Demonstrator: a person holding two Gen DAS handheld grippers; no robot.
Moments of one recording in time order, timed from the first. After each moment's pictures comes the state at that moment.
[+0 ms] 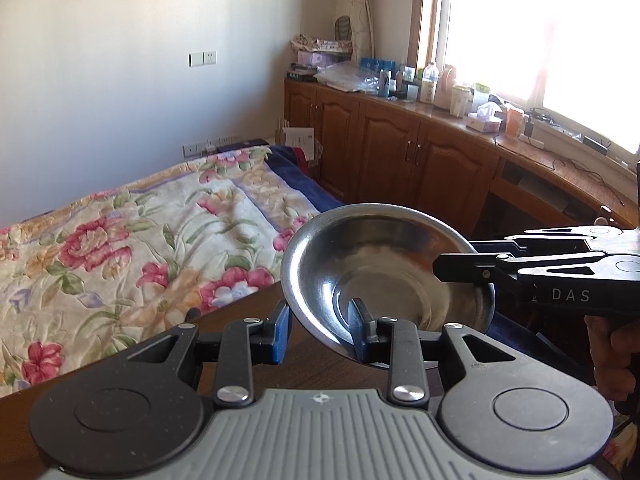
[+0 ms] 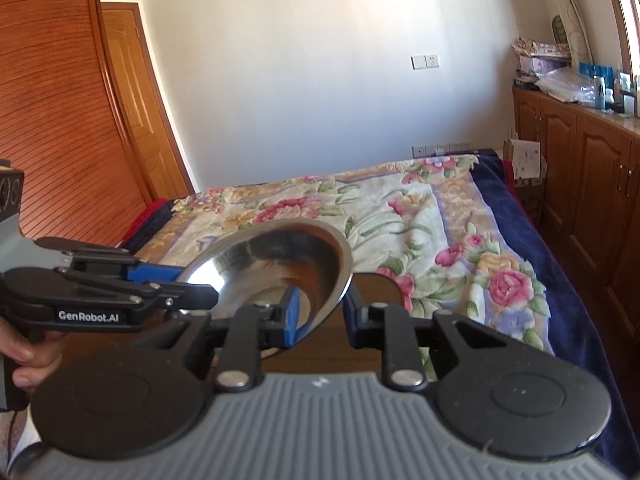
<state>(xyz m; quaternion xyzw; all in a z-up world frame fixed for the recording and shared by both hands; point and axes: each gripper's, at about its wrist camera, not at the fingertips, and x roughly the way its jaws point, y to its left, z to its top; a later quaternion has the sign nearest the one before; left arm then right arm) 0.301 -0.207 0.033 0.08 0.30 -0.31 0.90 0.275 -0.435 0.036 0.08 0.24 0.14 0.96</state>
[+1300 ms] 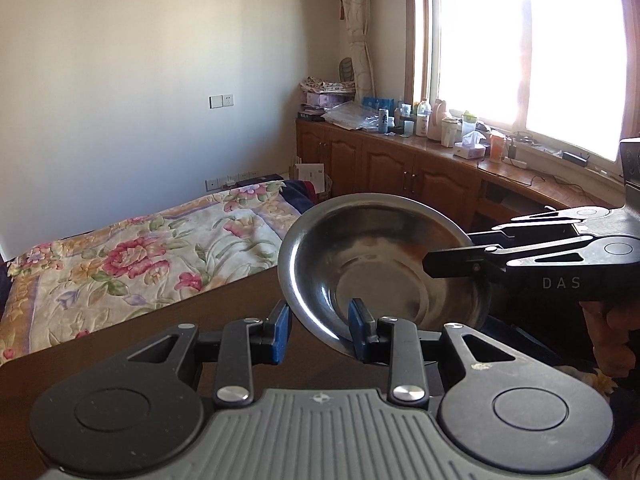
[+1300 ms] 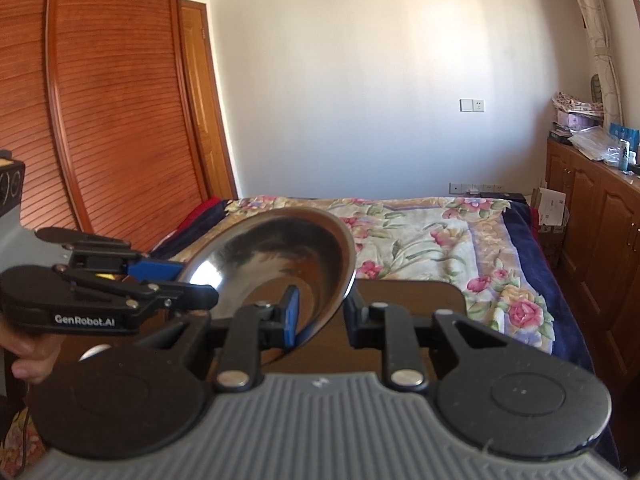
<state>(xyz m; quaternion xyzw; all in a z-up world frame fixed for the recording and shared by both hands) 0.151 -0.125 0.082 0.08 0.25 -0.30 0.92 0.170 -0.382 0.082 0.02 0.21 0.19 0.96</state>
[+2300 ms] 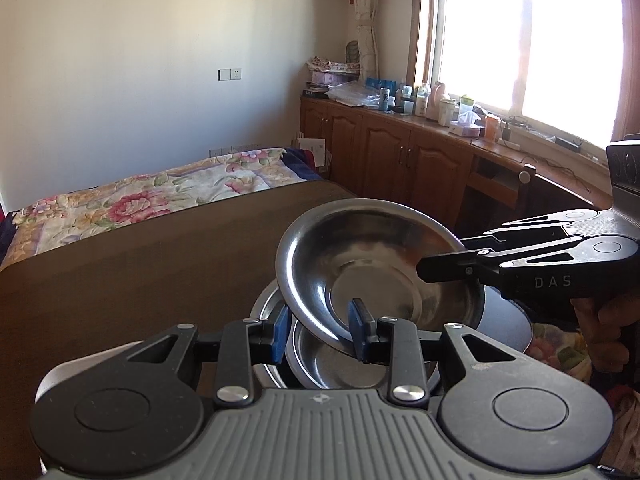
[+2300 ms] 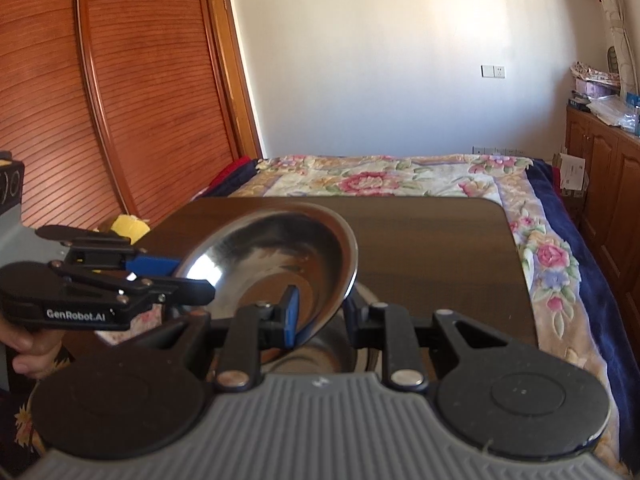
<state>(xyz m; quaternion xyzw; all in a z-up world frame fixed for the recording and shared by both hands) 0.066 -0.088 0.016 0.06 0.27 -0.29 0.92 0.098 -0.349 0.030 0.03 0.25 0.21 0.94</state>
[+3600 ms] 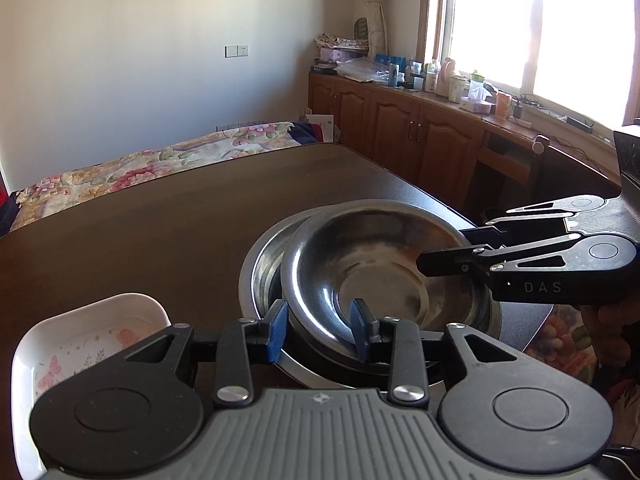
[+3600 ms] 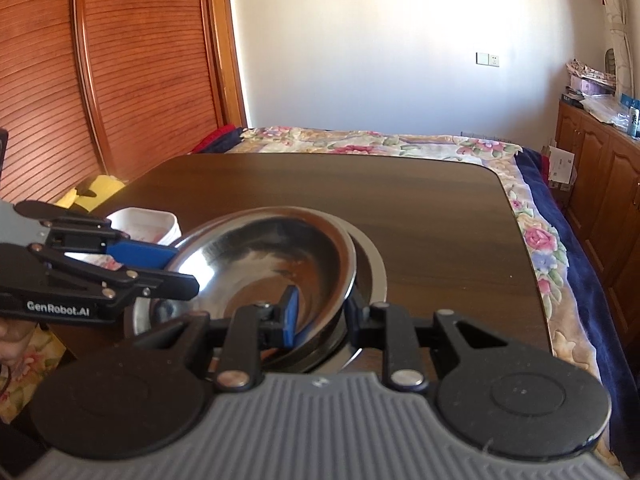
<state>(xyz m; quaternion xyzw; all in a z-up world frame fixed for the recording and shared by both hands) 0.069 -0.094 -0.012 0.07 0.30 -0.28 0.91 0.099 -0.336 0.002 -0.02 0.27 0.19 0.94</state>
